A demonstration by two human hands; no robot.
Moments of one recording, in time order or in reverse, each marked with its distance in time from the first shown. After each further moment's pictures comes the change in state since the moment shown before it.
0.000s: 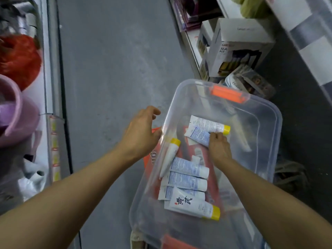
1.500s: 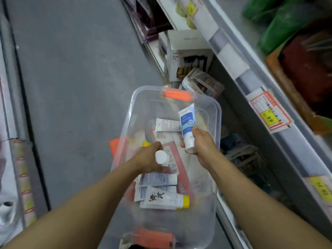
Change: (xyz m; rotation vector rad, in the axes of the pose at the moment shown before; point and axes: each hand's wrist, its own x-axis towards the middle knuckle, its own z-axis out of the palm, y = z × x) left_hand -0.011 0.040 0.095 0.042 -0.591 0.036; right_hand -0.097 0.017 -0.109 1.603 -0.031 0.416
